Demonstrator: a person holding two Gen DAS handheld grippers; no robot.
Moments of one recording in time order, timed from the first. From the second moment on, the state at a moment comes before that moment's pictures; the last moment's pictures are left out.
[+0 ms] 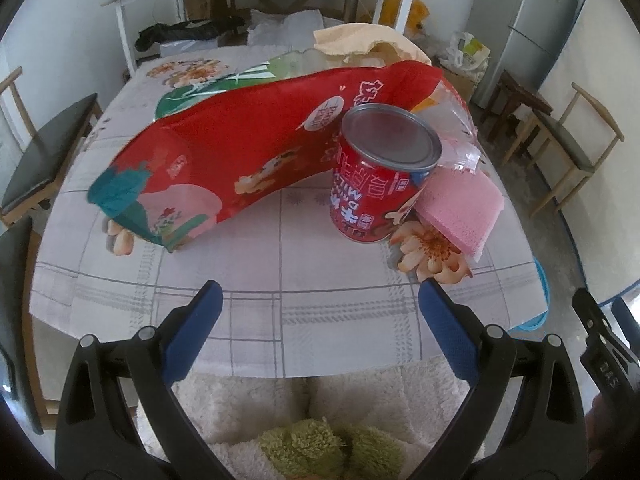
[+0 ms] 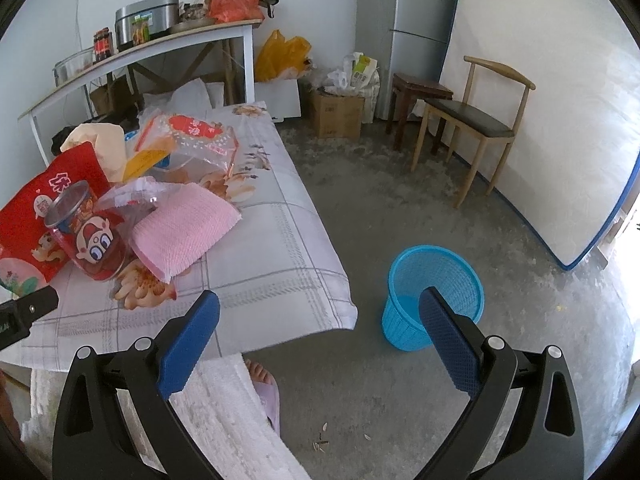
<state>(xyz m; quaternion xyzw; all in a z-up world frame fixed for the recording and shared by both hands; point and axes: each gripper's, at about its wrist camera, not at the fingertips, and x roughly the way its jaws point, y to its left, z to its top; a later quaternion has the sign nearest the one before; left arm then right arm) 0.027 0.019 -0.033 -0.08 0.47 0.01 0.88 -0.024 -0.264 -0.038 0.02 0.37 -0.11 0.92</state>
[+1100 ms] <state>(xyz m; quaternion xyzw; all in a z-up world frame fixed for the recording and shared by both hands) 0.022 0.078 0.006 -0.16 0.33 -0.21 0.91 0.057 -0.218 0.018 0.08 0.33 0.02 0.94</state>
